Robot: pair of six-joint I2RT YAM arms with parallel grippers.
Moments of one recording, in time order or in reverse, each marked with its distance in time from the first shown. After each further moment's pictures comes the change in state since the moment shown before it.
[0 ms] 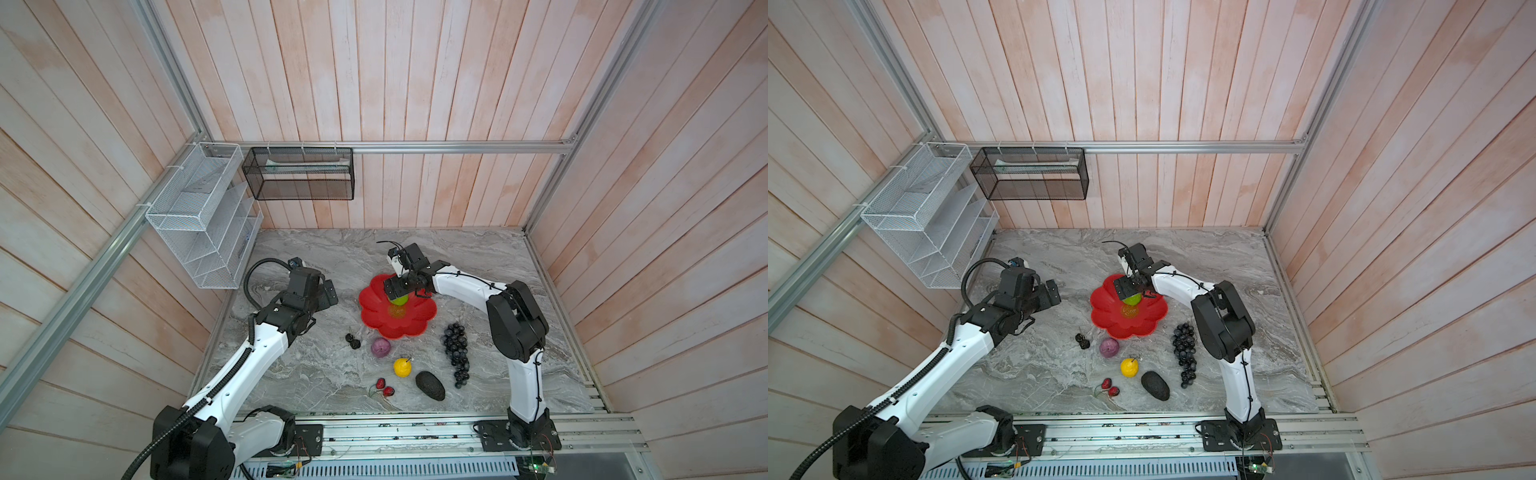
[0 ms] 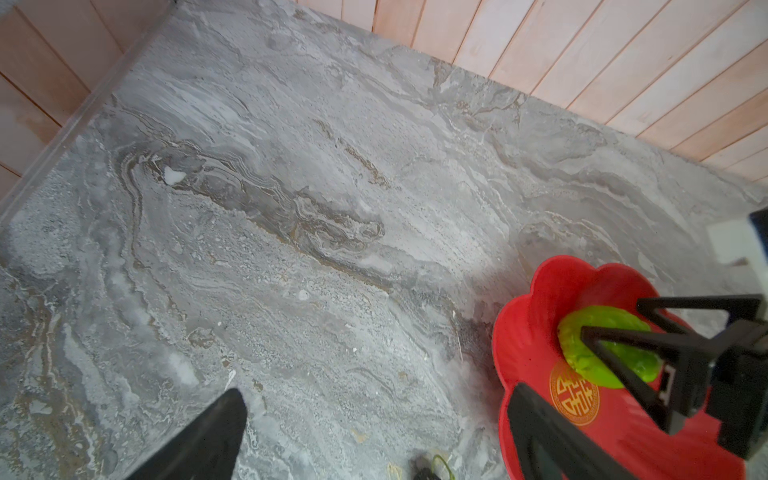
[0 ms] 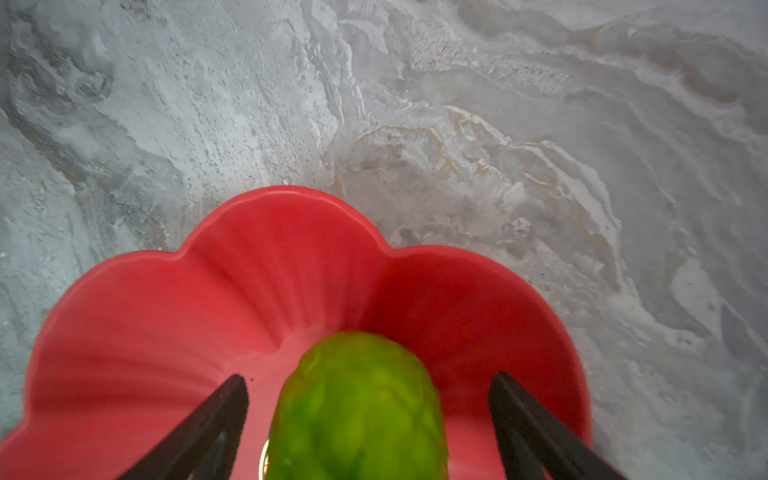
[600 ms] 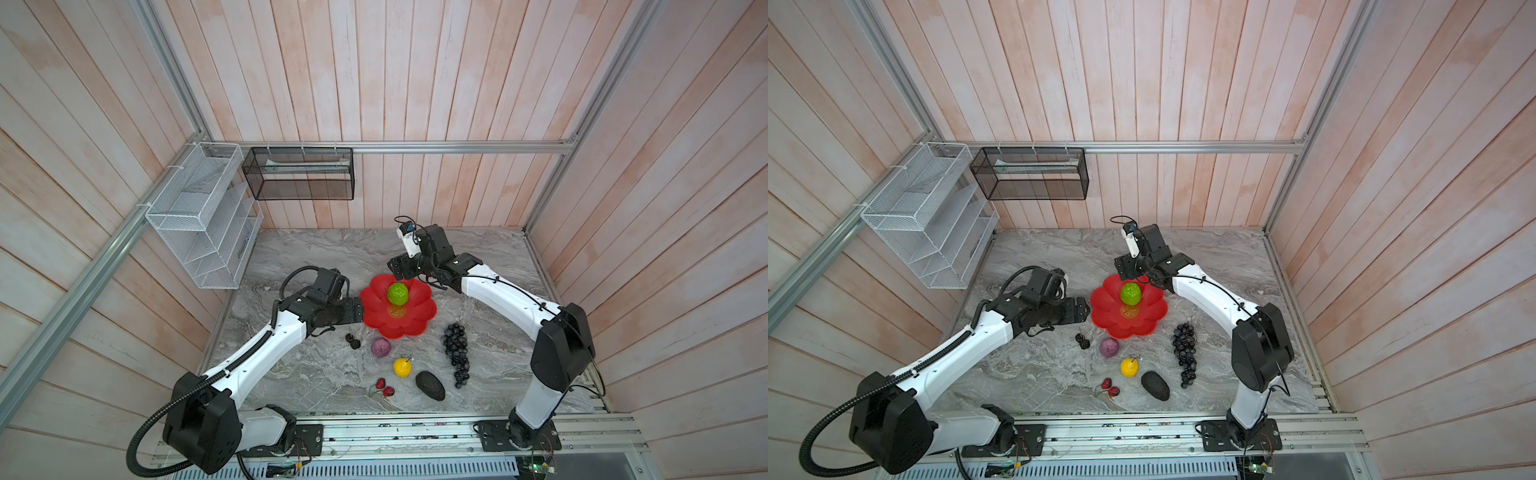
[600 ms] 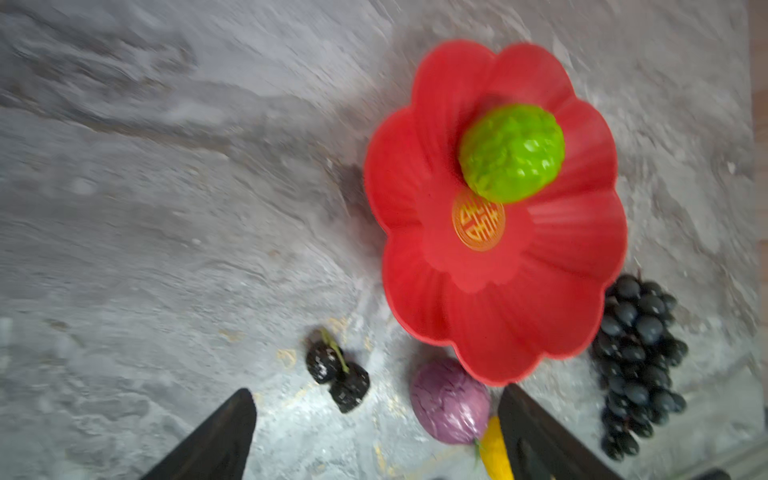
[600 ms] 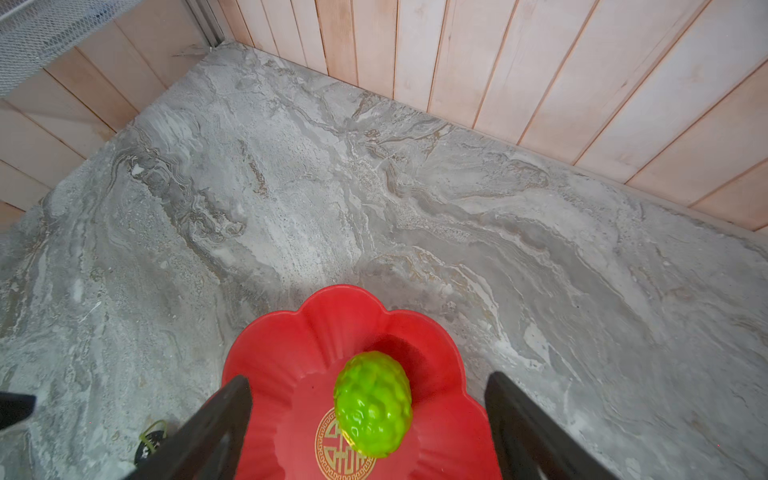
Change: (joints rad) left arm -0.186 0.135 0.055 -0.135 0.331 0.002; right arm 0.002 -0.327 -0.097 0.090 0.021 -0.001
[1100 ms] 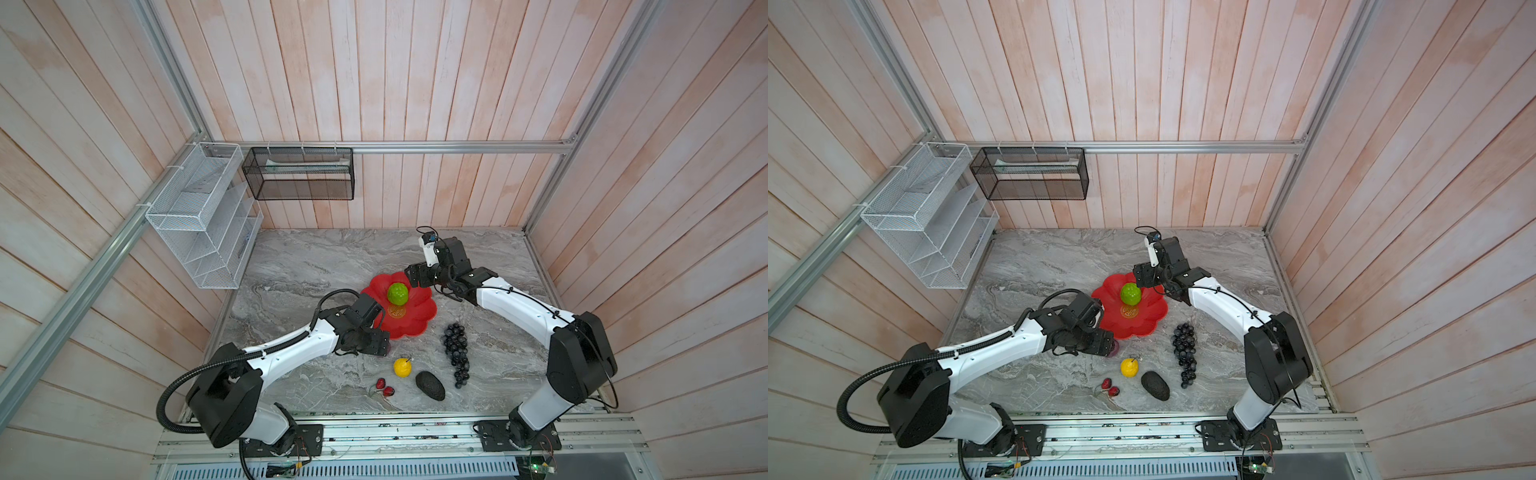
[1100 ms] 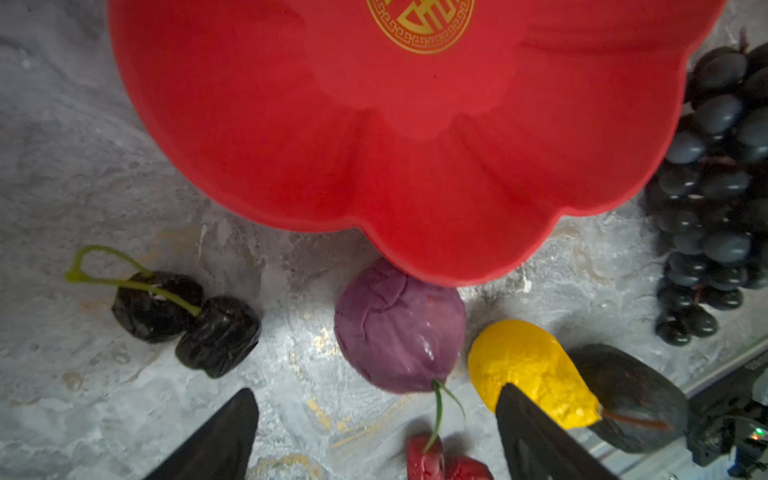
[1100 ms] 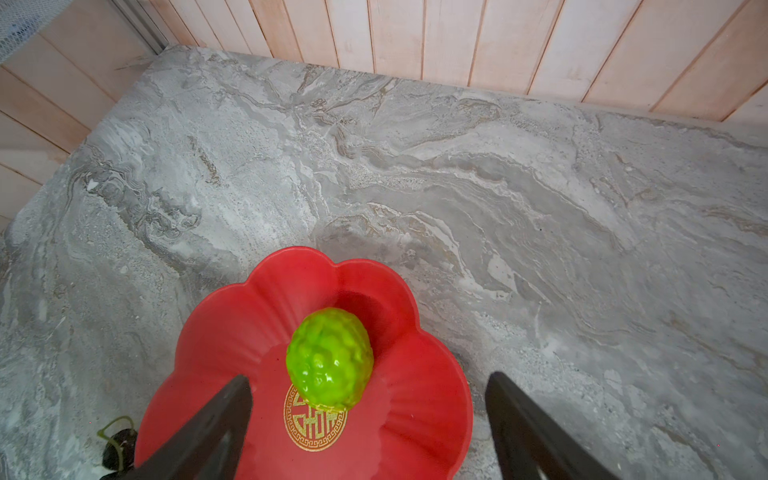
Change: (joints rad) left arm -0.239 0.176 -0.037 0.037 -0.003 -0.011; right arm -0.090 -0.082 -0.221 0.106 -0.014 0.102
